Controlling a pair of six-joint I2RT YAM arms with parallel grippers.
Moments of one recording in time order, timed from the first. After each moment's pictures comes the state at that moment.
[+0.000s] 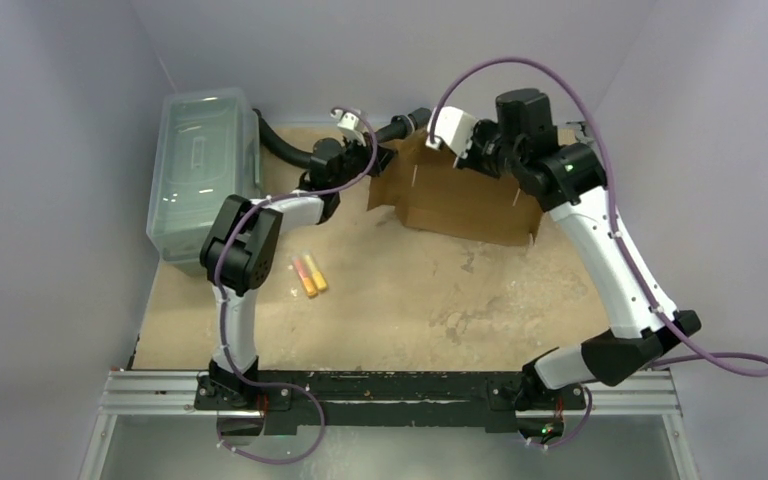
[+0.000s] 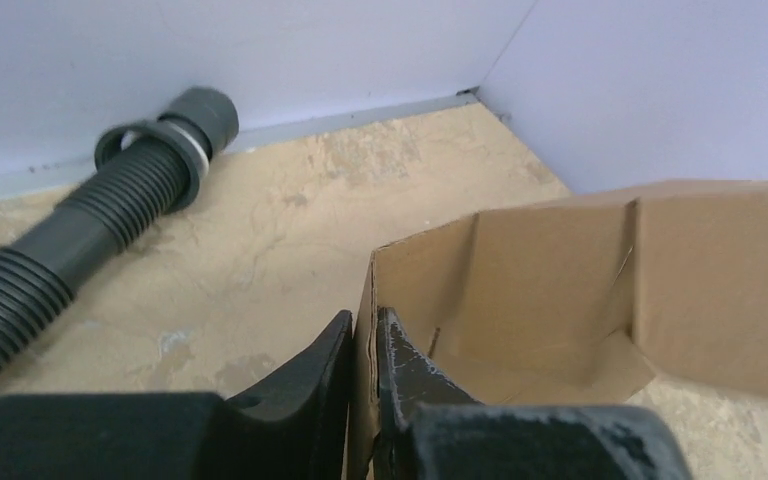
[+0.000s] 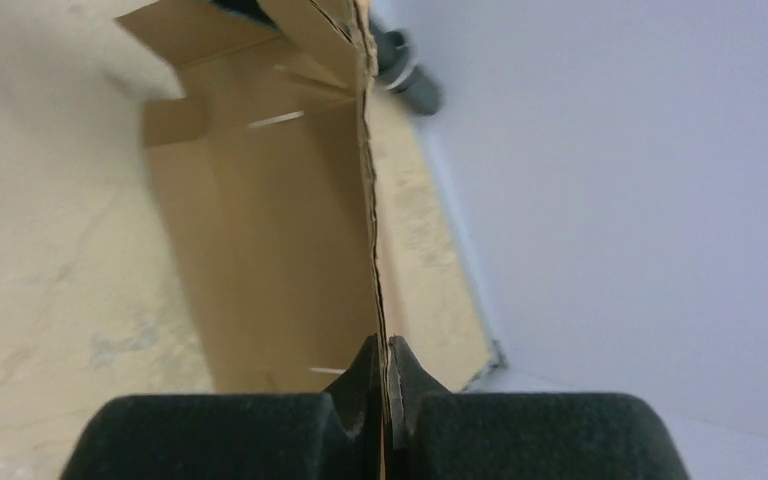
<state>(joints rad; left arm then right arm) -0.41 2.05 1.33 0.73 0.34 -0.42 0.48 1.45 1.89 -0.96 0.03 -0.89</state>
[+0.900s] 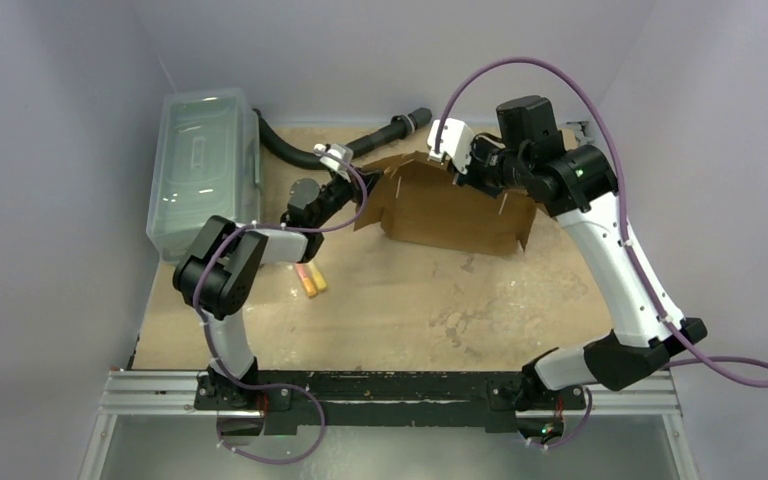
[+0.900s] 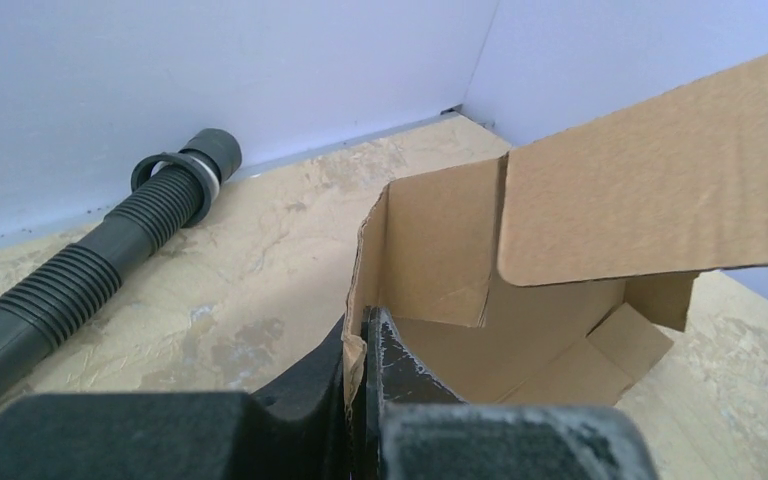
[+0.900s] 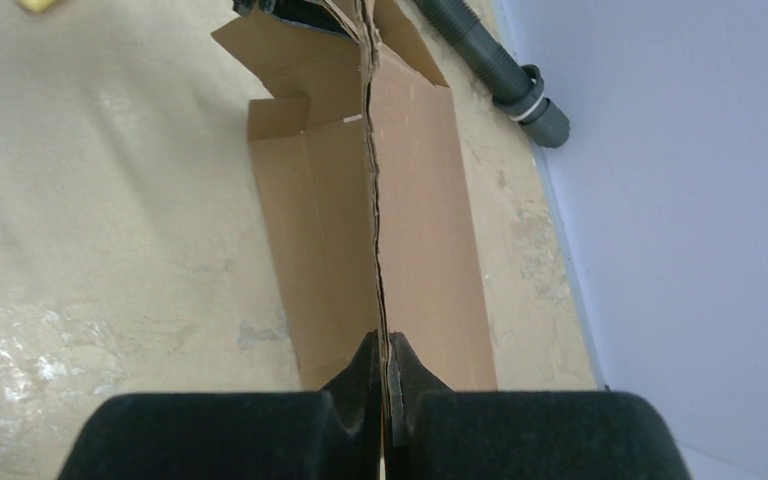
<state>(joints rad) -0.43 1.88 0.88 1.15 0.32 -0.26 0.50 1.42 1.86 -1.12 -0.16 -0.79</state>
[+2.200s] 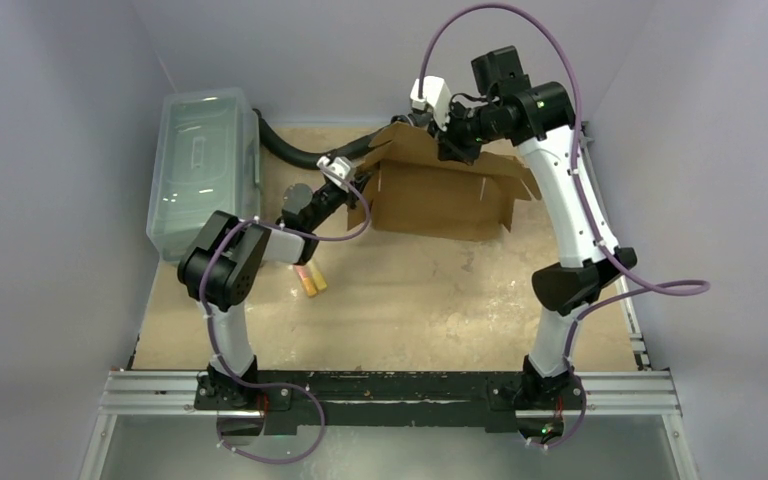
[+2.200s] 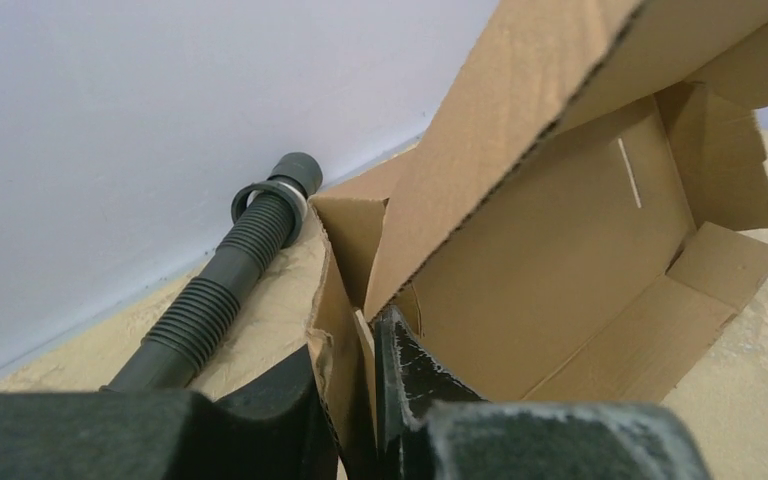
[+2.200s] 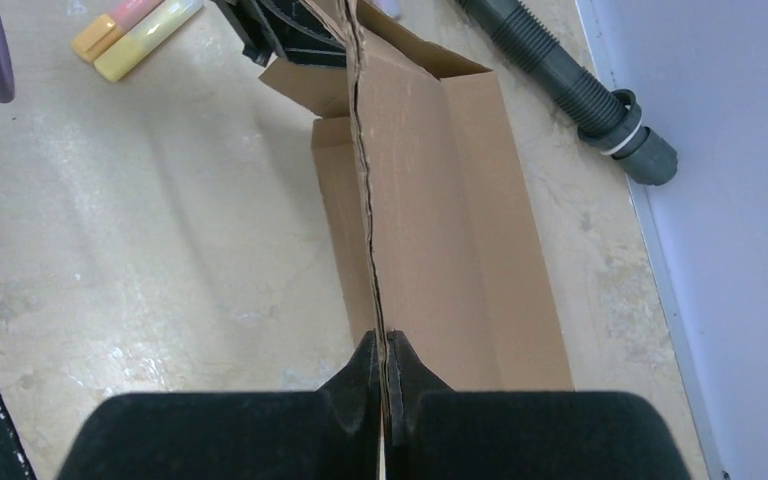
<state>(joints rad) -0.39 1.92 0.86 1.23 0.37 0.05 0.41 1.89 2.41 -1.39 -0.38 -0.74</state>
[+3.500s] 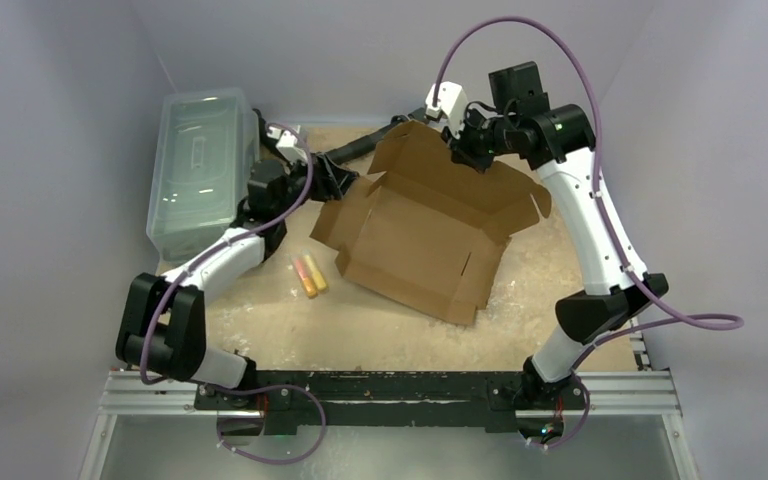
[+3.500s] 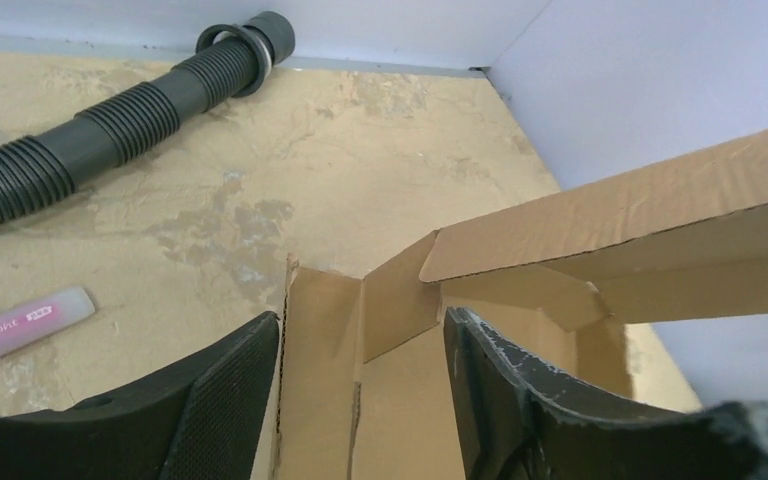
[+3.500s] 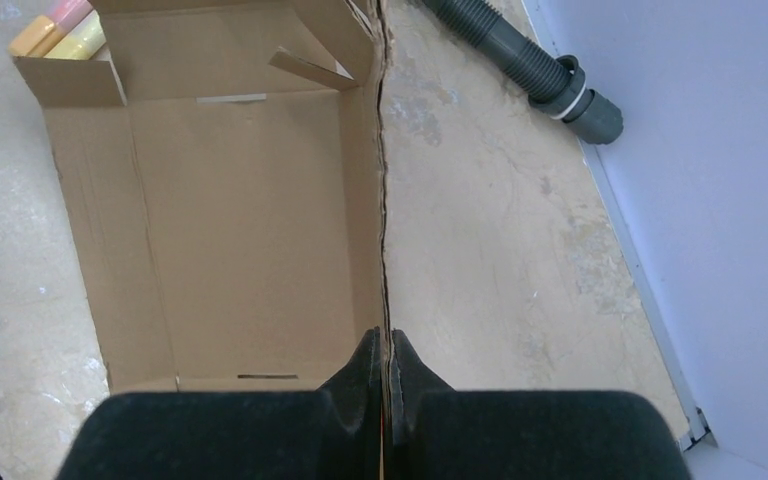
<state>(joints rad) -0.32 1.45 0.86 0.48 0.31 -0.48 0.40 1.68 2.12 -1.21 -0.30 -0.69</state>
